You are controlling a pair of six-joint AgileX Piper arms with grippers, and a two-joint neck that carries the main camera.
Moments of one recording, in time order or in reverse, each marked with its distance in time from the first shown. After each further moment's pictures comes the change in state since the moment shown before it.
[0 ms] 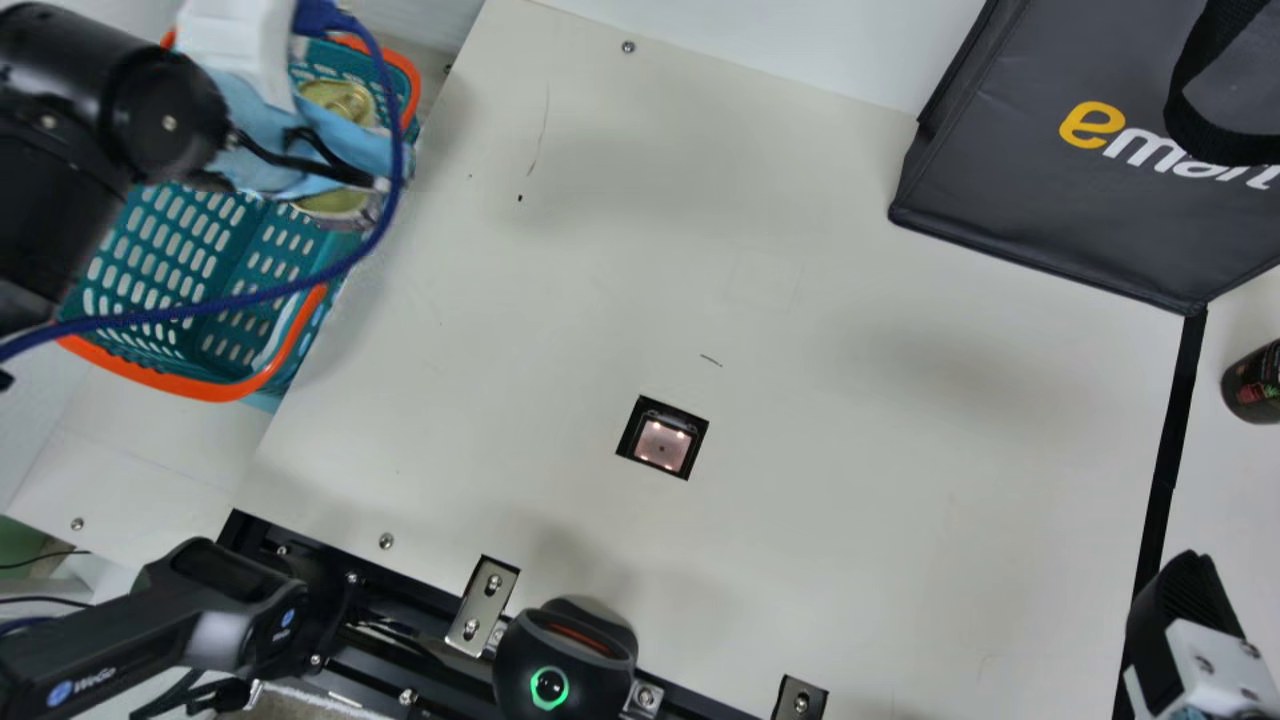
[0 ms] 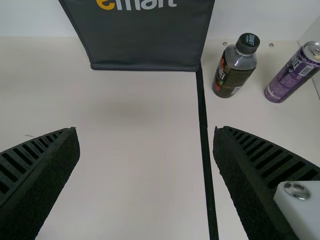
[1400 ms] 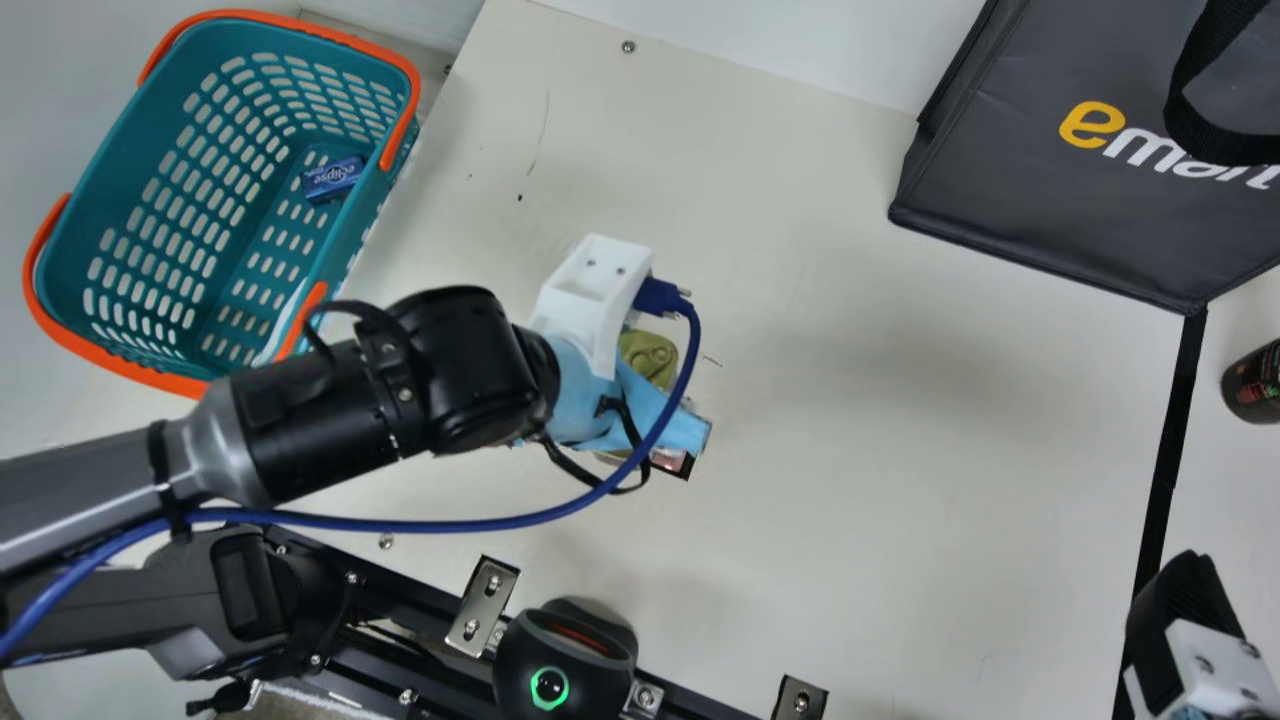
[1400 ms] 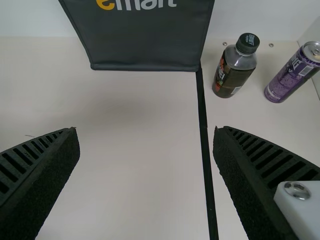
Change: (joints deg) left arm -41.8 6.1 9.1 -6.9 -11.7 -28.3; right arm 0.0 0.0 0.0 0.0 0.0 0.0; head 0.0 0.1
